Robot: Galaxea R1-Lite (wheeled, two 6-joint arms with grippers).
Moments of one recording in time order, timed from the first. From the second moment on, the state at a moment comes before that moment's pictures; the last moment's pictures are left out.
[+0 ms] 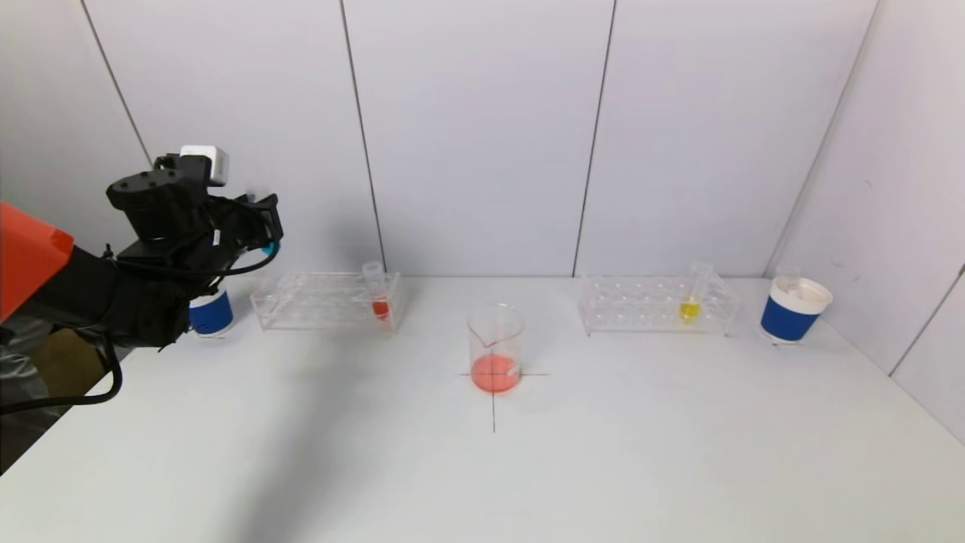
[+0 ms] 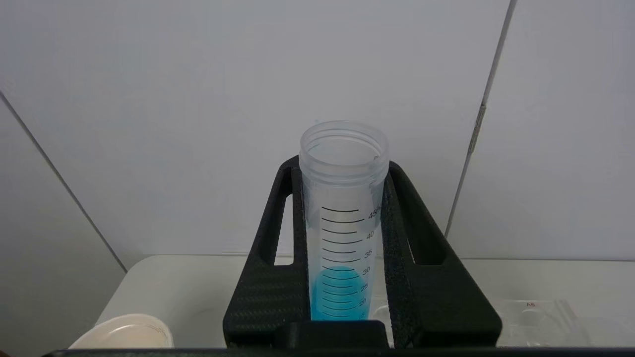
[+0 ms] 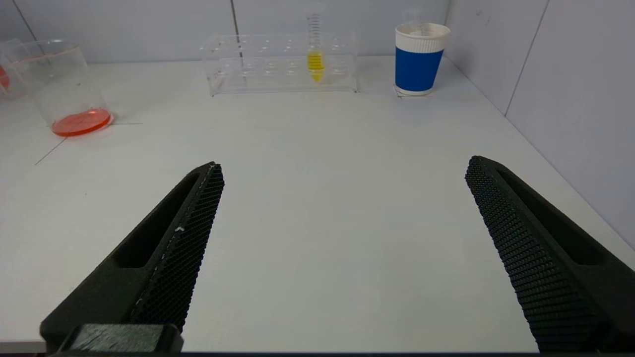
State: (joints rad) left arm 0.03 2.05 -1.10 -1.06 0.00 0.03; right arm 0.01 0.00 0.00 0.00 -0.03 0.04
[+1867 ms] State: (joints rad) left arm -0.28 1.78 -1.09 -0.87 0.14 0.06; right arm 0.01 0.00 0.00 0.00 -0.03 0.03
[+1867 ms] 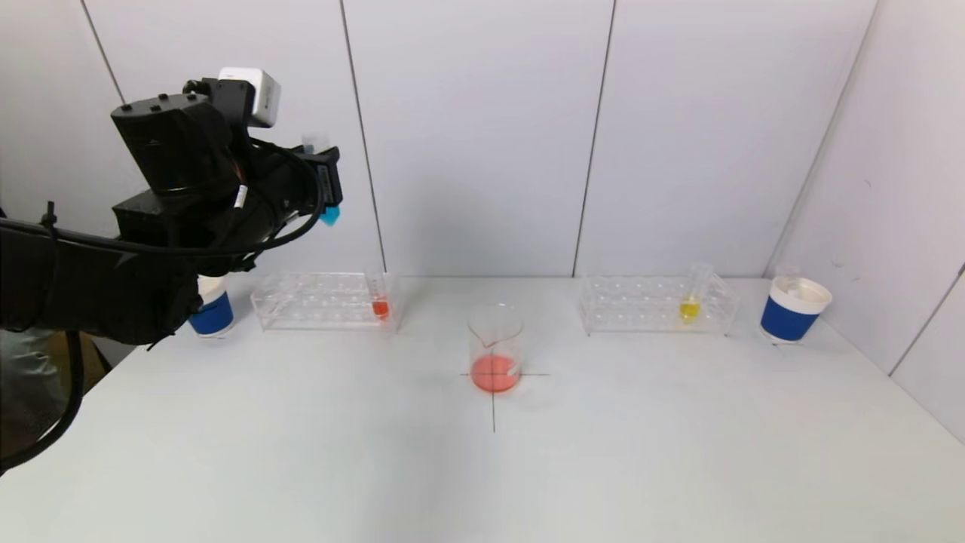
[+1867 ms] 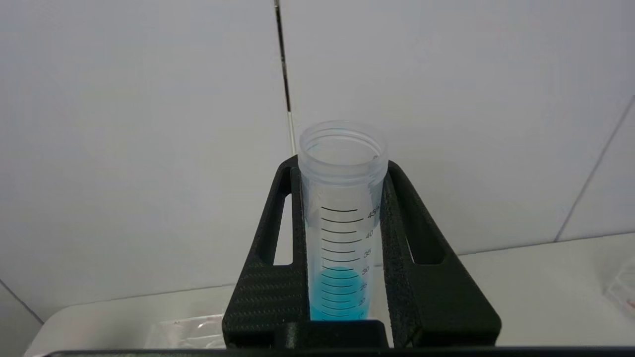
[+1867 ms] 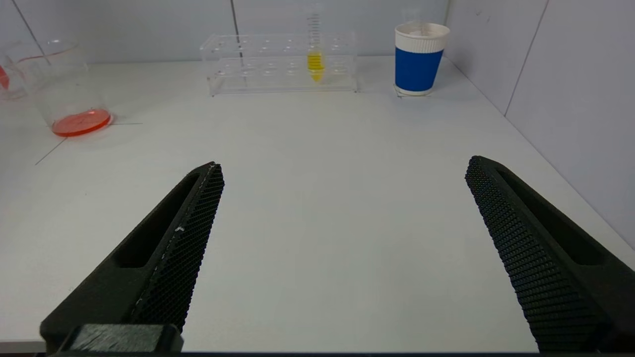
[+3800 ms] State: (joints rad) left arm -0.50 2.03 -1.13 -1.03 0.10 0.42; right arm 0.01 0.00 0.00 0.00 -0.03 0.03
